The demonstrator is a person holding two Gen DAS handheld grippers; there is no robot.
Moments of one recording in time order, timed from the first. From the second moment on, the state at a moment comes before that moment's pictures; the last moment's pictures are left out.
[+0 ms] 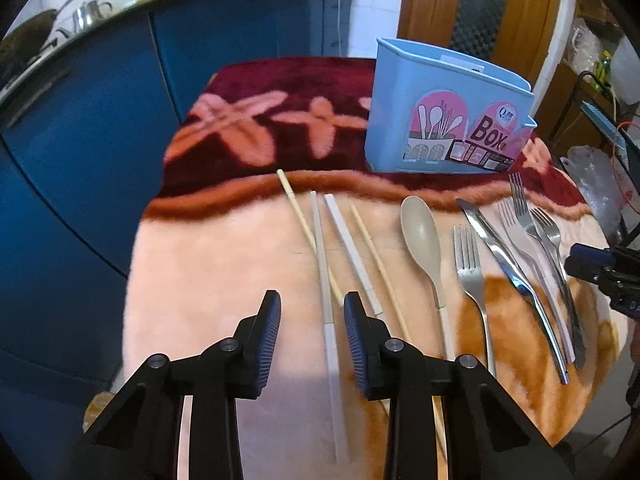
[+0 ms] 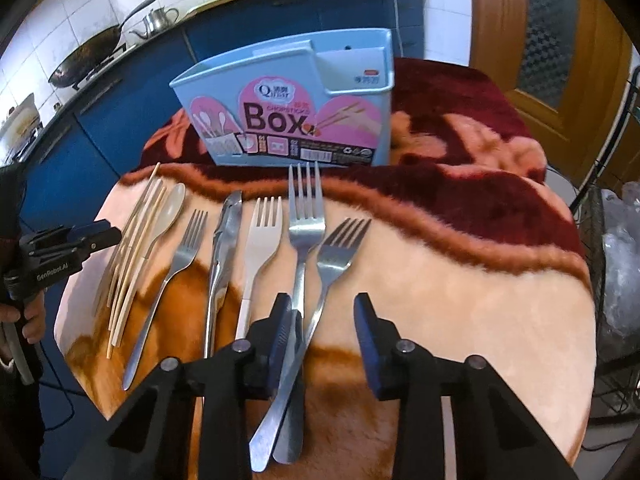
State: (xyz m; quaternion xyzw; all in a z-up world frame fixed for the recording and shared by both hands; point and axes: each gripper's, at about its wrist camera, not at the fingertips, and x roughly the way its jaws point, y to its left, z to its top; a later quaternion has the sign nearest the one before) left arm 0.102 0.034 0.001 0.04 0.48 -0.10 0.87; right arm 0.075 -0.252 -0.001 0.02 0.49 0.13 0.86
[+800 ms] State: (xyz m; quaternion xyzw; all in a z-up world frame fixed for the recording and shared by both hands) left arm 0.097 0.060 -0.014 -0.01 0.52 -0.10 0.85; right arm 0.079 -0.269 -0.002 0.02 0.52 0.13 0.84
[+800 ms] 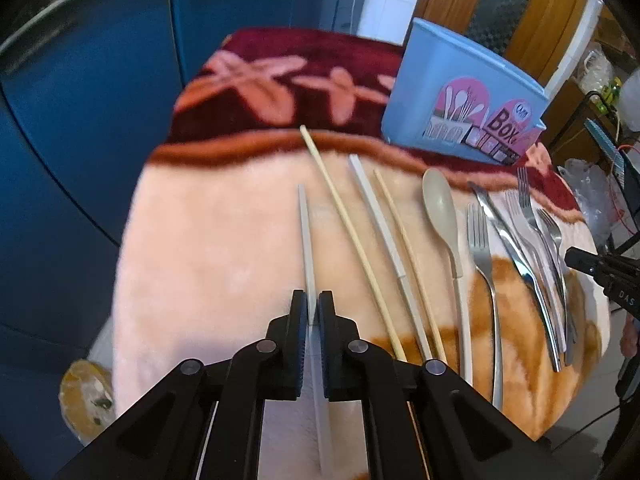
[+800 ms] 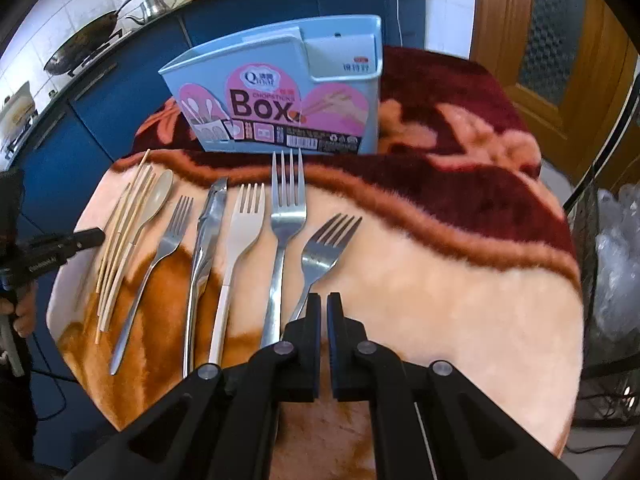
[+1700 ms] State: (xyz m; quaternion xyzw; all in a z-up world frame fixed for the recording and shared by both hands) left arm 0.107 0.073 0.003 -0.05 0.52 -0.12 0.84; right arm 0.077 -0.270 0.007 0.07 0.45 0.14 0.88
